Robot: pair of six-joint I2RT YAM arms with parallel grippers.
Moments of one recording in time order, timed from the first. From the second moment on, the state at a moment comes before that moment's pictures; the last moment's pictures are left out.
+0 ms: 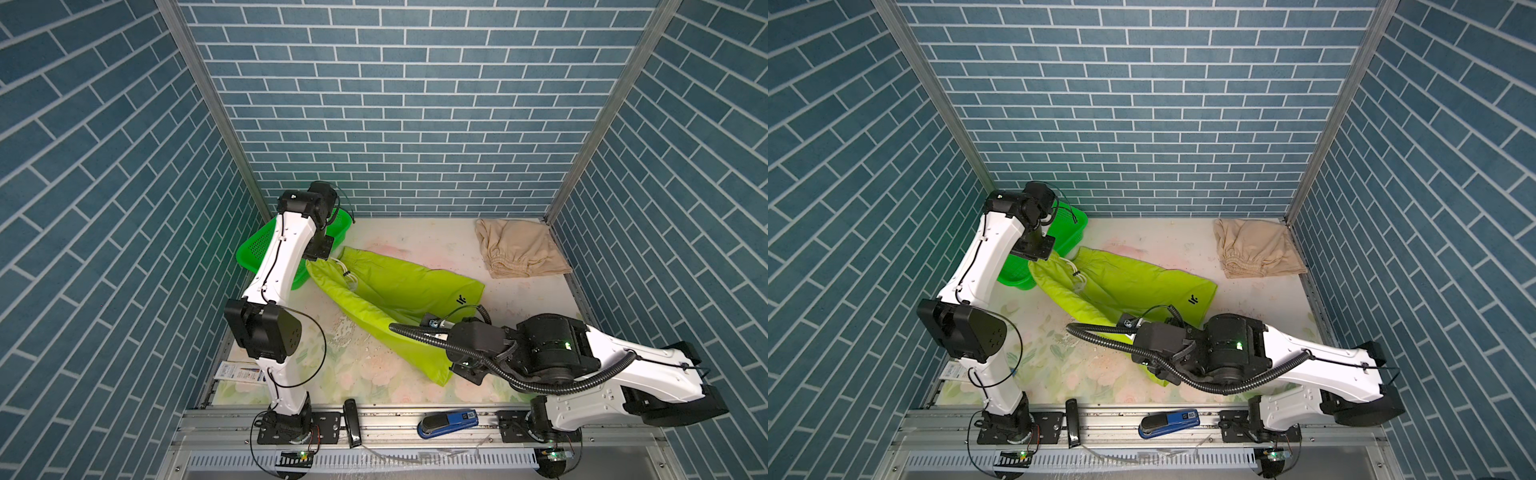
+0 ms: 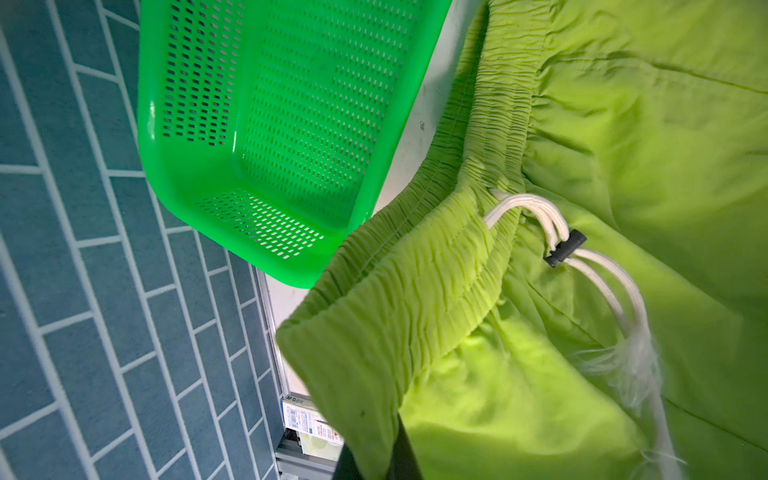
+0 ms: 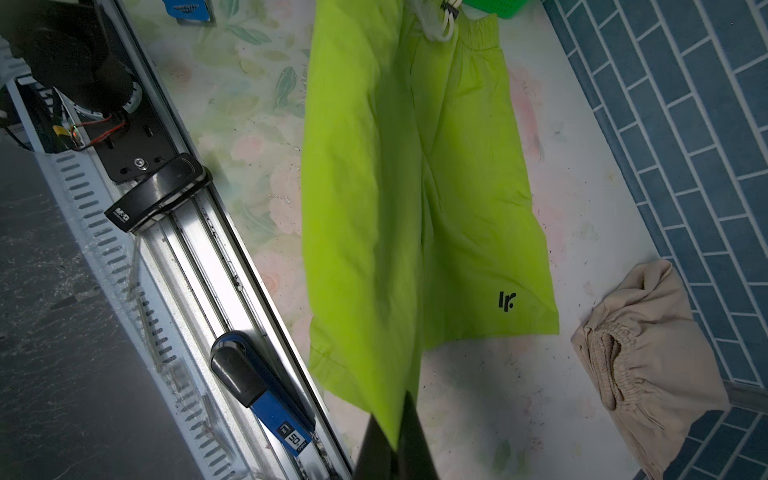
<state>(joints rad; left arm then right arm) -0.19 1.83 2.07 -1.60 -0.33 -0.01 1.54 1.27 1.59 -1.38 0.44 0.17</state>
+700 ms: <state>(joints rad) -0.19 2.19 2.52 -1.69 -0.27 -0.02 0.79 1.08 1.34 -1.09 0.05 -0.10</state>
